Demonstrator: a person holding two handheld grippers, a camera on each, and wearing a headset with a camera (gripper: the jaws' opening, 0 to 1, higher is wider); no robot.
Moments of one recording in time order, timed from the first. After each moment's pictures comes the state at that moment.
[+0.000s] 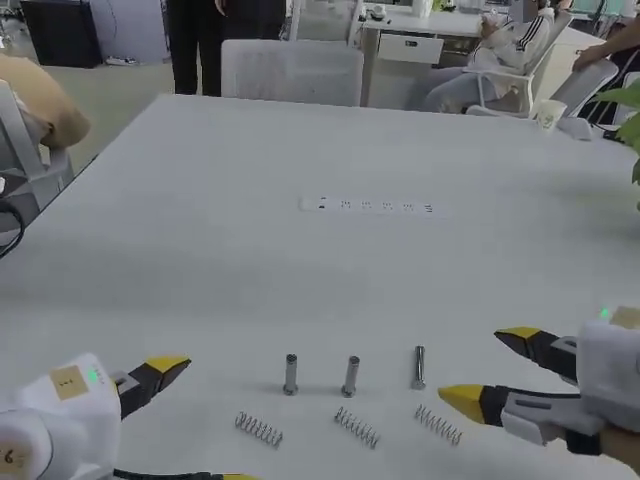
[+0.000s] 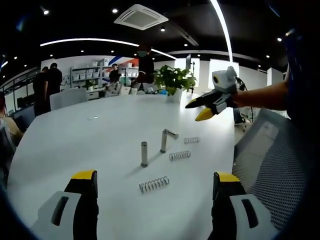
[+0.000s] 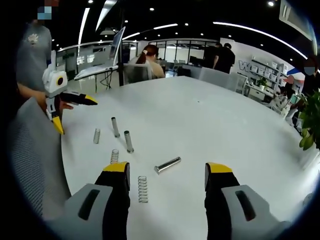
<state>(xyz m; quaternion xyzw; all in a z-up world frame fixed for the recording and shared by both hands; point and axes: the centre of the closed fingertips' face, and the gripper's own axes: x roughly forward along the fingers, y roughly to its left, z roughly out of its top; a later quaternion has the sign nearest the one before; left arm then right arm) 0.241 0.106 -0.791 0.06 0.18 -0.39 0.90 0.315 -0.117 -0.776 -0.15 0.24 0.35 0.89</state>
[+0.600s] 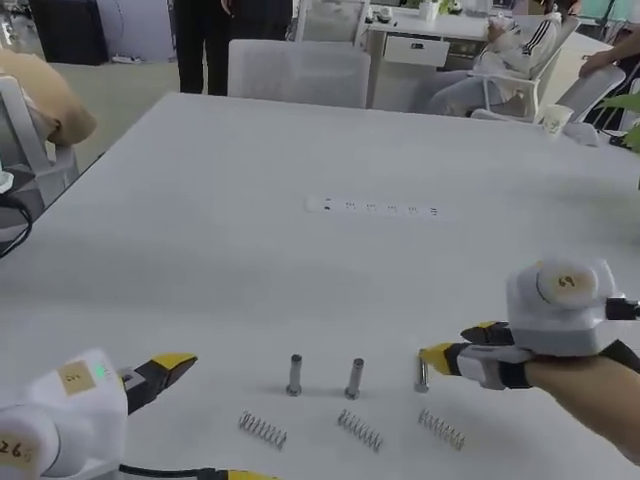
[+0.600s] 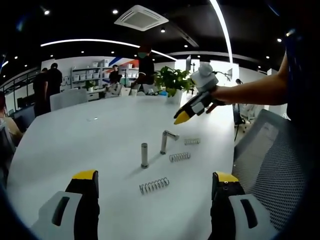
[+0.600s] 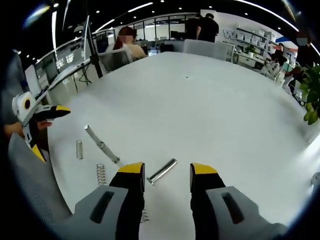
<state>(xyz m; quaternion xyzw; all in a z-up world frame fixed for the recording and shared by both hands) 0.242 0.105 -0.789 0.05 0.18 -0.39 0.90 0.356 -0.101 -0.811 -0.09 0.37 0.28 0.88</state>
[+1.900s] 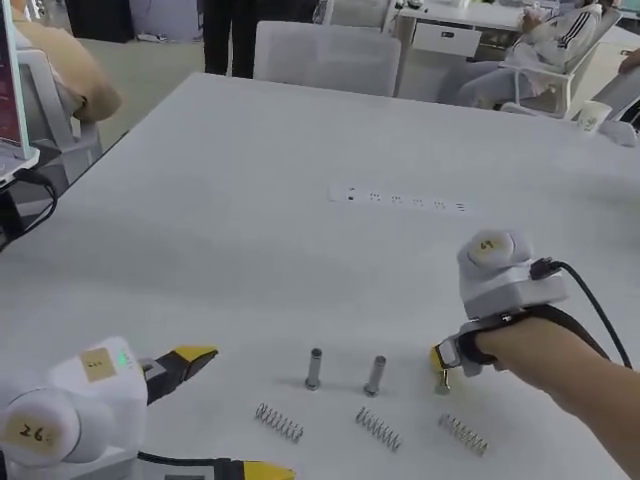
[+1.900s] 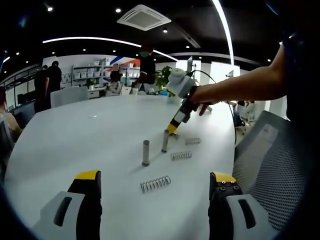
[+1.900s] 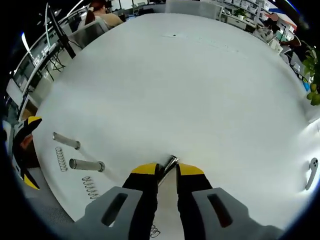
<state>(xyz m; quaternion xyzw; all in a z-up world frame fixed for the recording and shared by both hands) 0.244 0.108 -0.794 0.04 0.18 -0.39 0.90 0.367 -0.090 -0.860 -0.10 0.52 0.19 0.83</state>
